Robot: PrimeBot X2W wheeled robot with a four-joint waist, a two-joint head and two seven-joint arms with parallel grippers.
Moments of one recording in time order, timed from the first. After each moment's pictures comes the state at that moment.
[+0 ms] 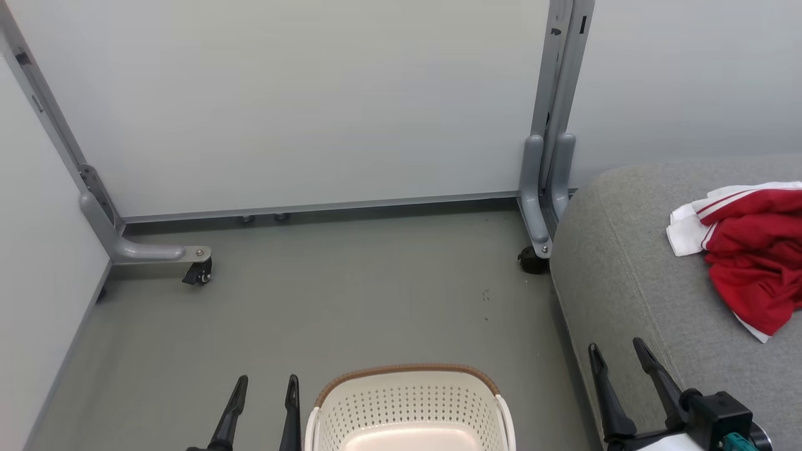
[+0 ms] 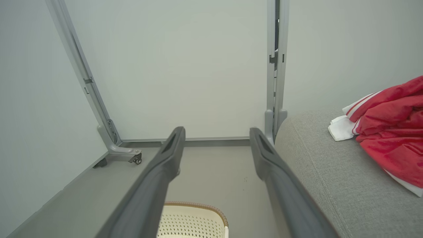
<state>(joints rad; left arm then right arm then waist) 0.22 0.05 -0.21 0.05 -0.21 -0.01 -0.26 0.18 -0.09 0.09 0.07 0.20 0.13 -0.26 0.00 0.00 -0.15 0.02</state>
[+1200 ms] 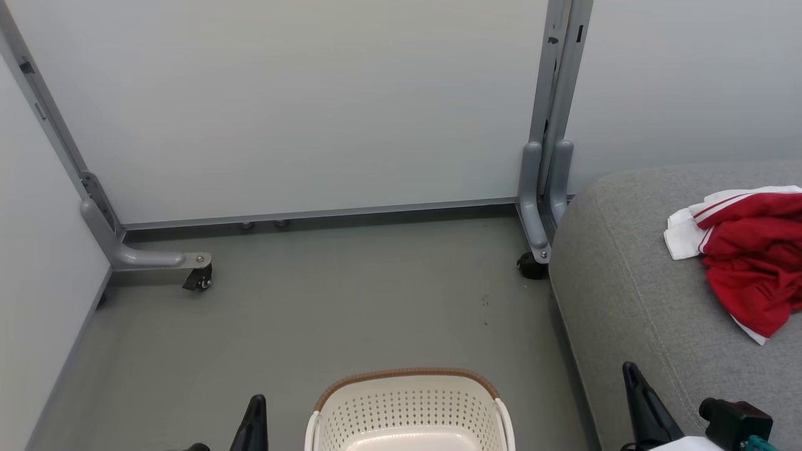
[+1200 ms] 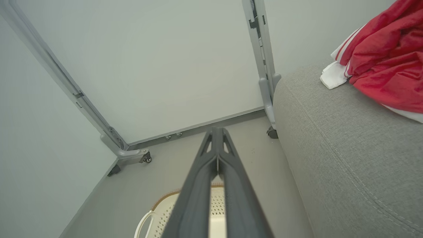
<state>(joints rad) 0.22 0.06 -0.19 0.14 -0.42 -0.02 -0.22 0.19 -0.08 0.06 0.14 0.41 0.13 -0.21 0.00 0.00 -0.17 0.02</state>
